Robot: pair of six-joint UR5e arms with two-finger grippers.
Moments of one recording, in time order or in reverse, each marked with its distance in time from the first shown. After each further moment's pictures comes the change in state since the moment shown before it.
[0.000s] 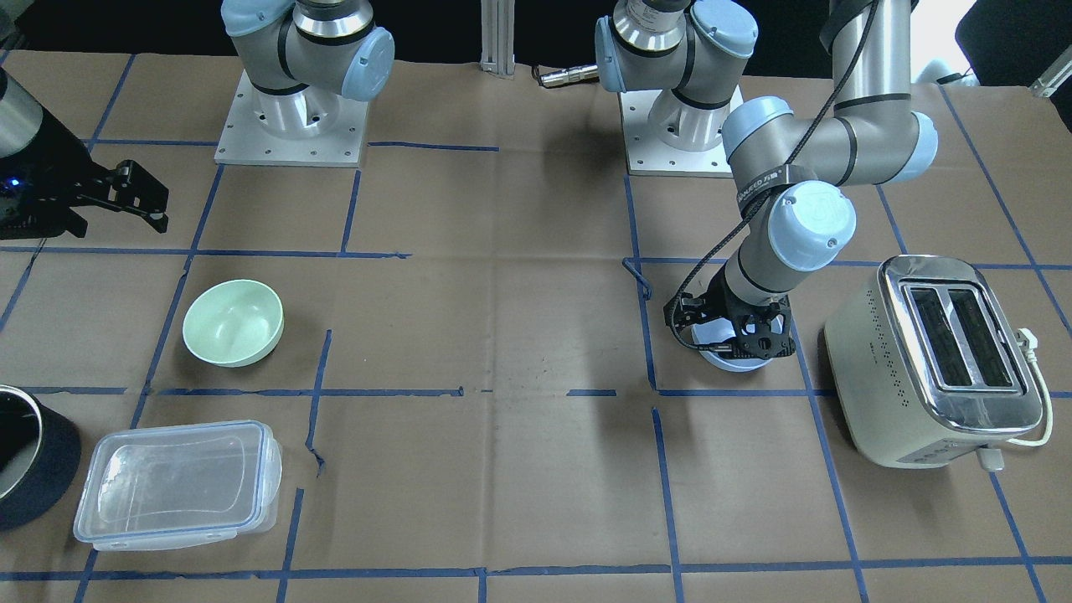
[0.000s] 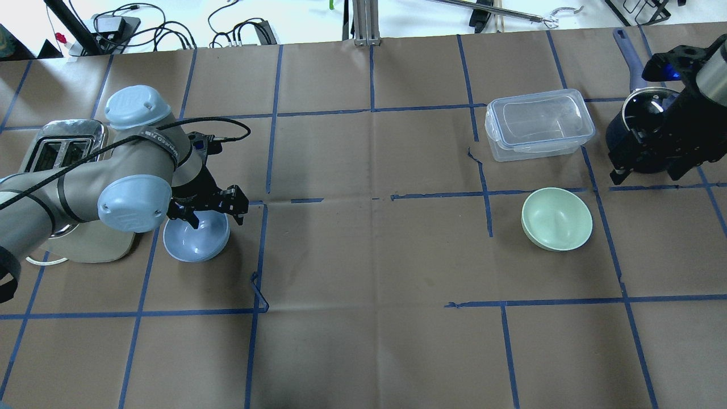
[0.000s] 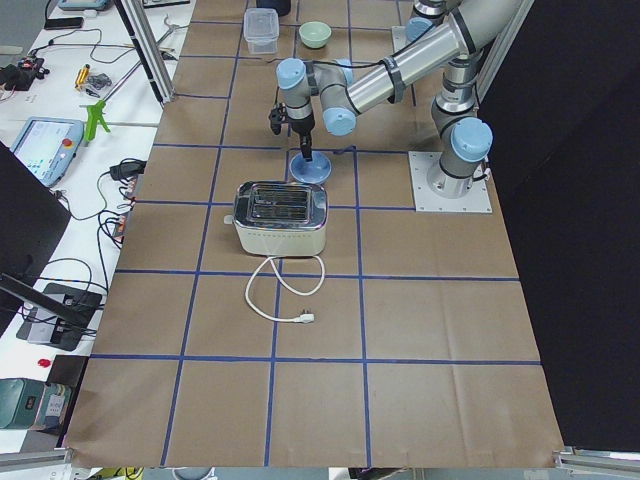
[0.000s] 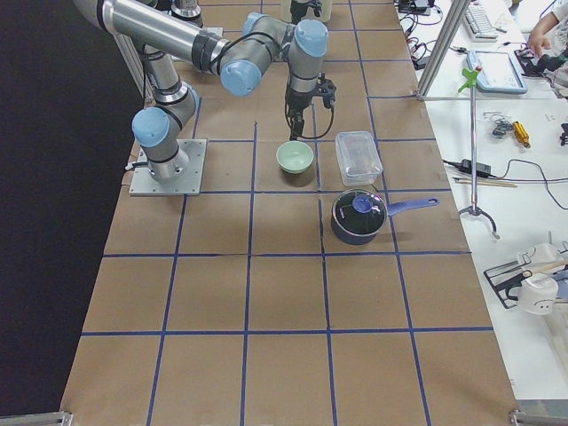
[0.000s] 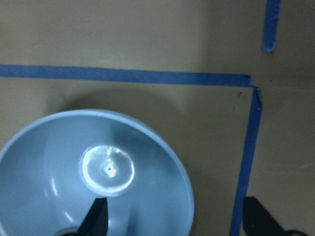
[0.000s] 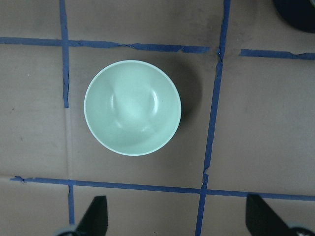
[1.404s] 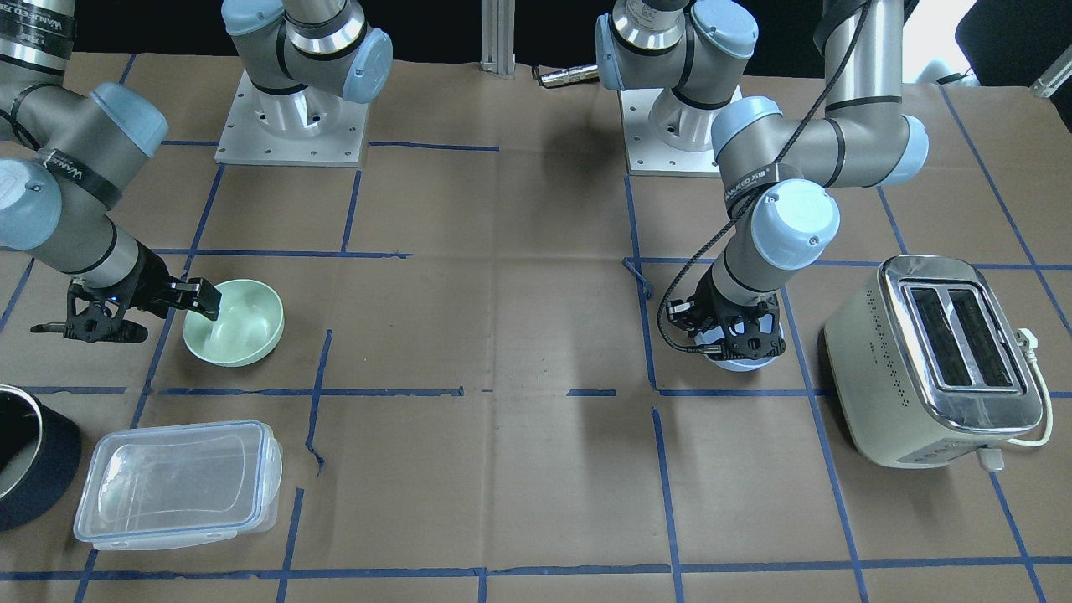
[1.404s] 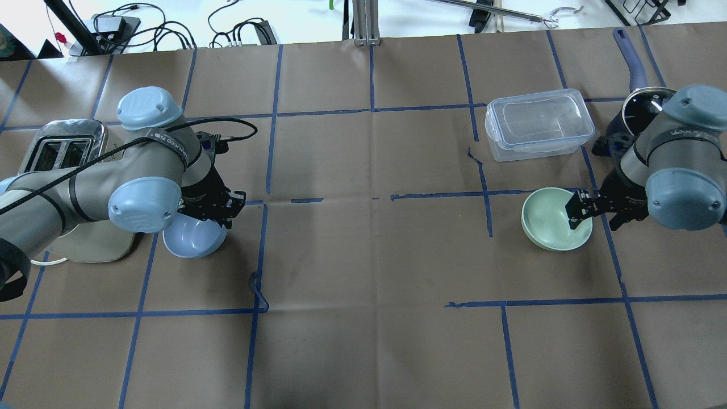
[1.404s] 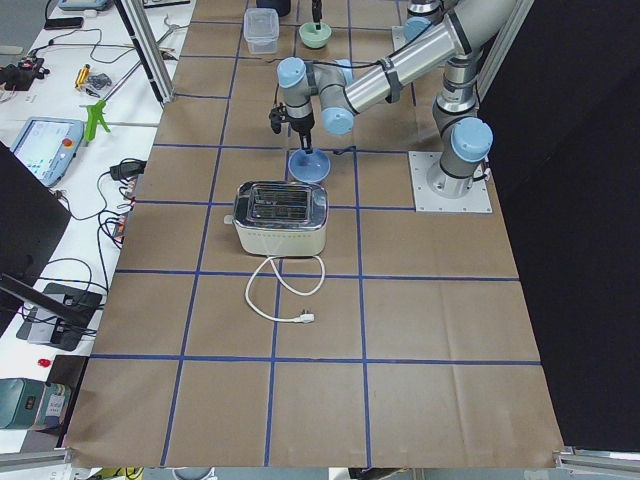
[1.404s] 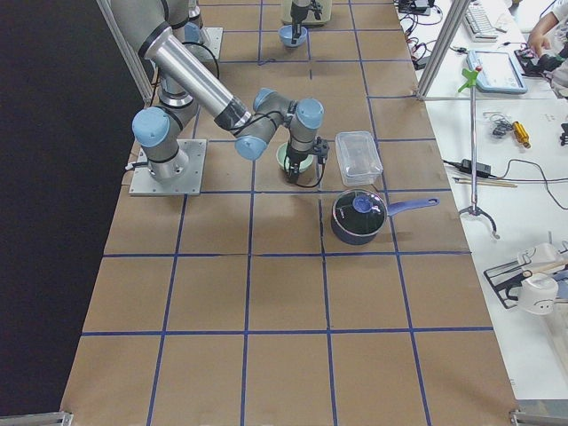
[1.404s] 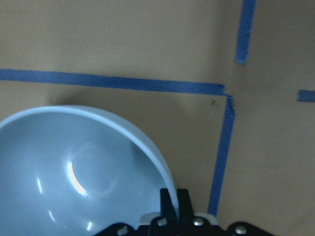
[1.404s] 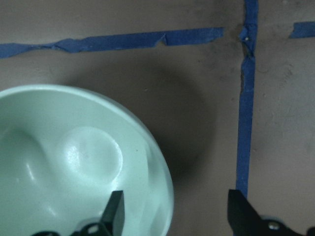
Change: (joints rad) left arm -0.061 0.034 0.041 -0.033 -0.001 -0.086; right arm -0.018 0.244 0.241 -0.443 0.002 0.100
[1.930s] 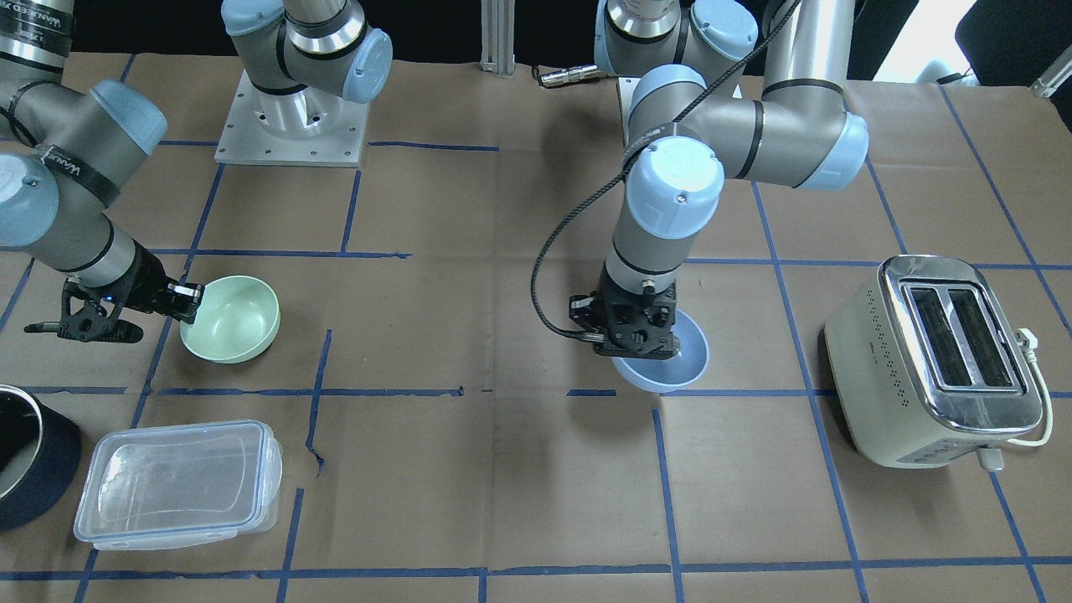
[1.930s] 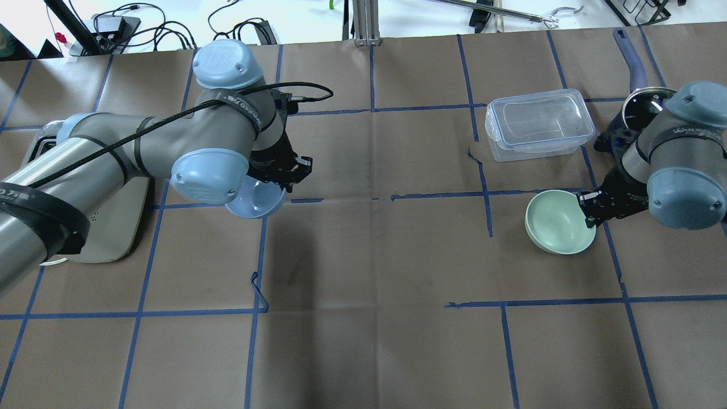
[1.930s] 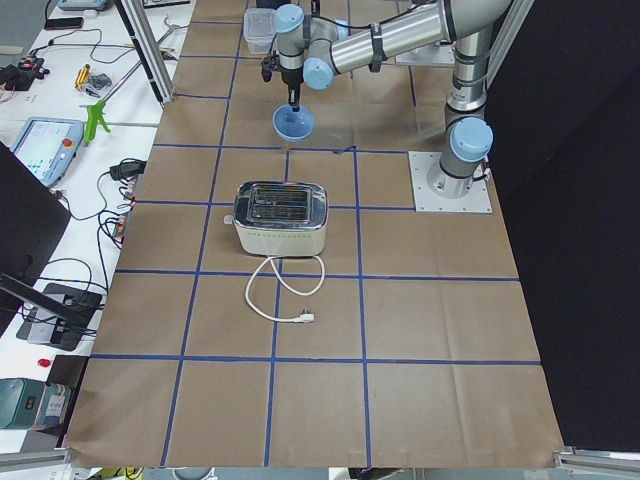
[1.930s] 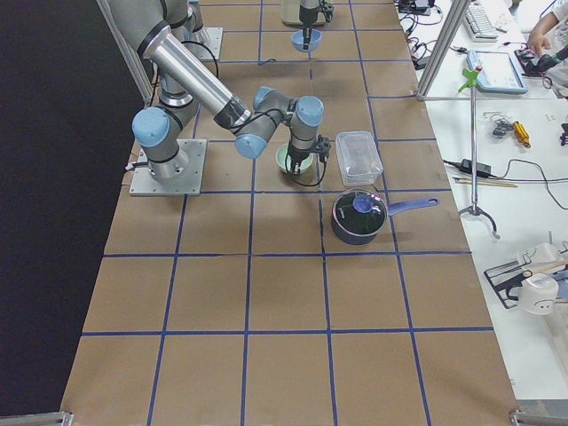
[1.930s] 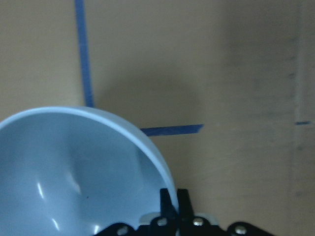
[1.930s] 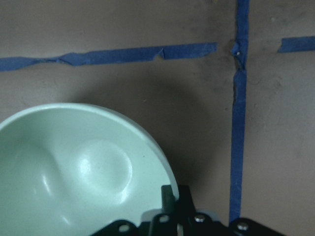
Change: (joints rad) left arm -0.297 -0.090 0.229 -0.020 -0.019 -0.107; right arm 0.005 -0.014 -0.019 -0.006 -0.001 0.004
